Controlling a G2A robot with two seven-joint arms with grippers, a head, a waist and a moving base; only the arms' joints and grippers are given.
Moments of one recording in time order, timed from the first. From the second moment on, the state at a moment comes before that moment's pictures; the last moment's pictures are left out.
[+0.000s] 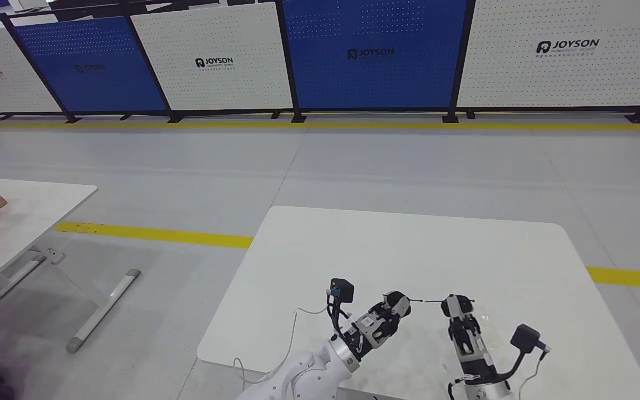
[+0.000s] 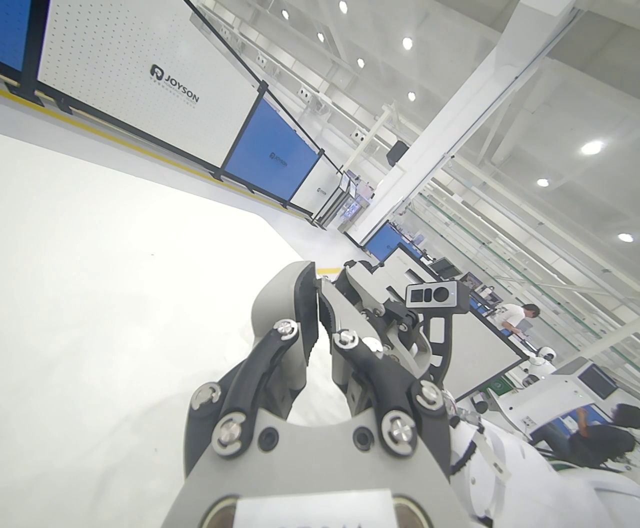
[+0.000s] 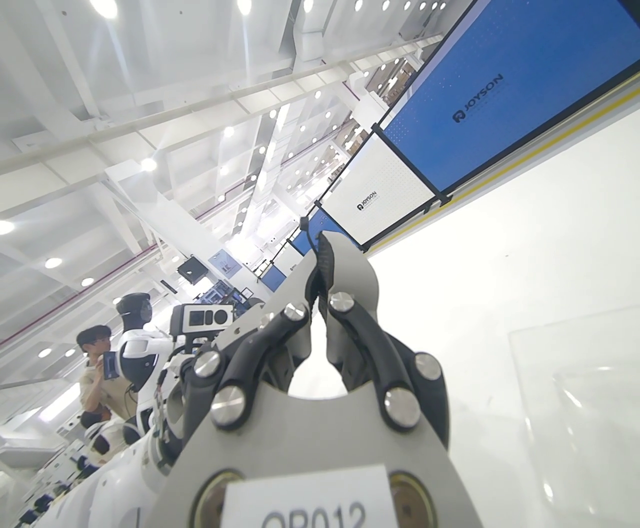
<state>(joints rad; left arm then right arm) 1.44 -1.26 -0.87 -1.56 0.51 -0.34 0.21 -1.61 -1.11 1.04 -1.65 -0.43 -0.34 -0.45</state>
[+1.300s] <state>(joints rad) 1.44 -1.26 -0.87 -1.56 0.51 -0.34 0.21 -1.59 -1.12 1.02 -1.63 -0.45 -0.34 -0.44</state>
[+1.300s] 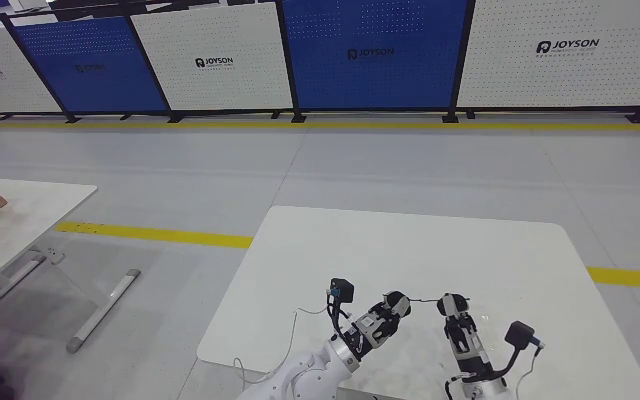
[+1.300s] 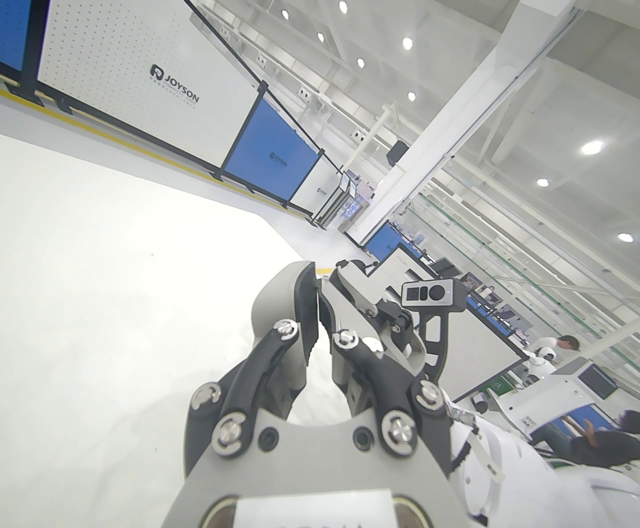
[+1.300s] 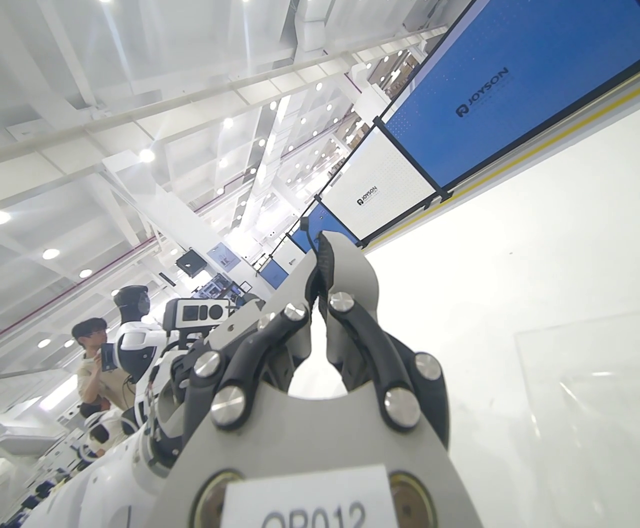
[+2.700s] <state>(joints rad) 1.44 -1.26 -0.87 -1.56 0.51 -0.34 0.21 -1.62 -1.12 1.04 -1.63 -0.54 -0.34 -0.55</state>
